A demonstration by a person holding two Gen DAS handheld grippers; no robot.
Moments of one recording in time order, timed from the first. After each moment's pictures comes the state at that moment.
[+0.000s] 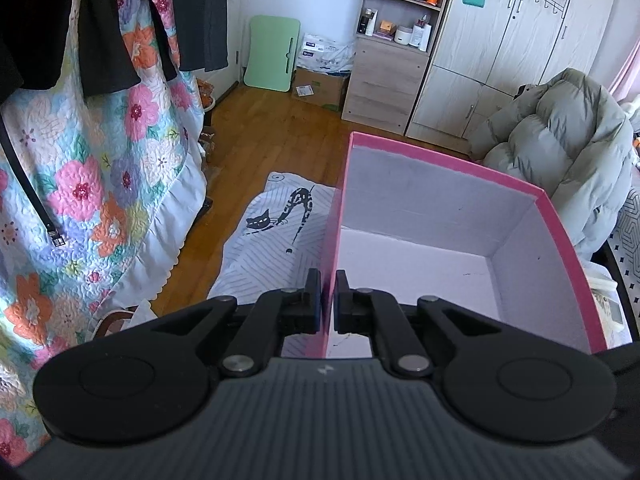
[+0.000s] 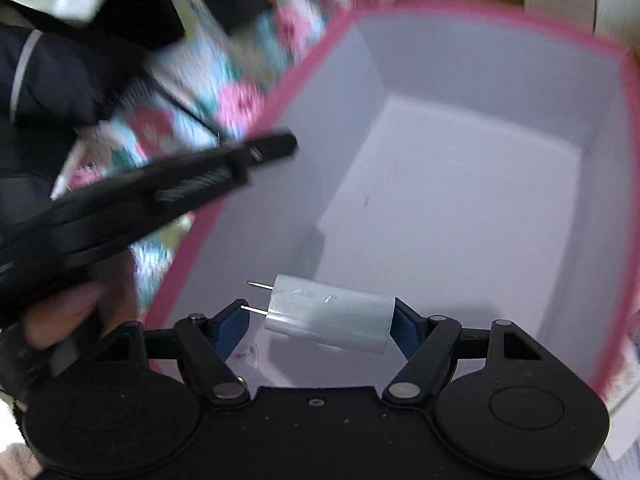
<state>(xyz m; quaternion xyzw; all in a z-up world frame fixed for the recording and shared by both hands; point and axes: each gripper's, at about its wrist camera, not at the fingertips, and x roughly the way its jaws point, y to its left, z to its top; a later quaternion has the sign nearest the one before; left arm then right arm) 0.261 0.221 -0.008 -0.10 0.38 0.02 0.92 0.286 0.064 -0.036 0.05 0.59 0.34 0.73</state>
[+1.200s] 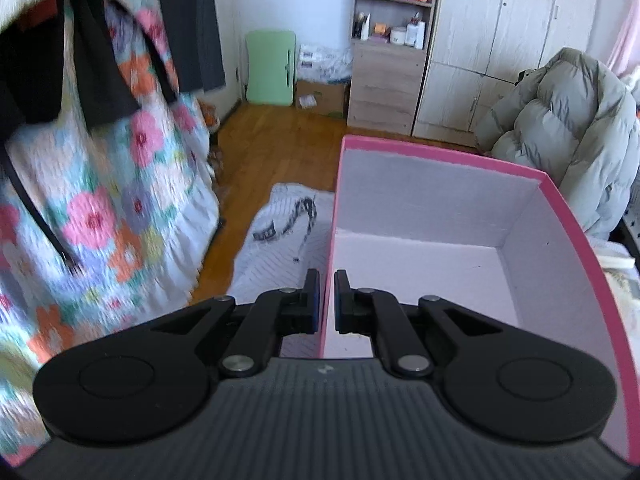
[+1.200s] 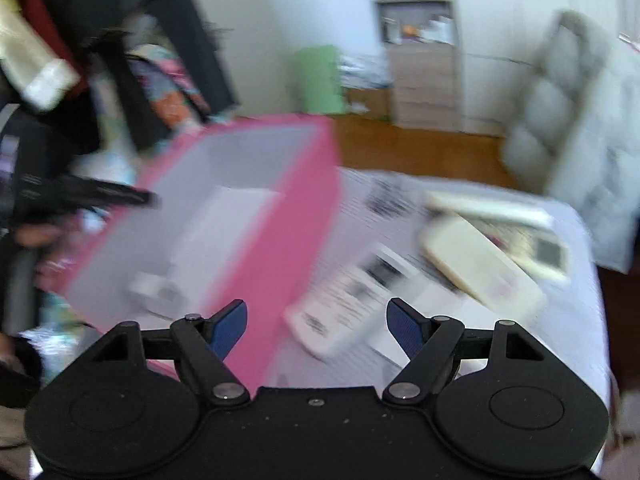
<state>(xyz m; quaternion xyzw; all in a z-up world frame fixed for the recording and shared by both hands) 0.260 0.207 -0.003 -0.03 0.36 0.03 0.93 0.169 -0.120 -0.006 0.04 0.41 0.16 0.90</state>
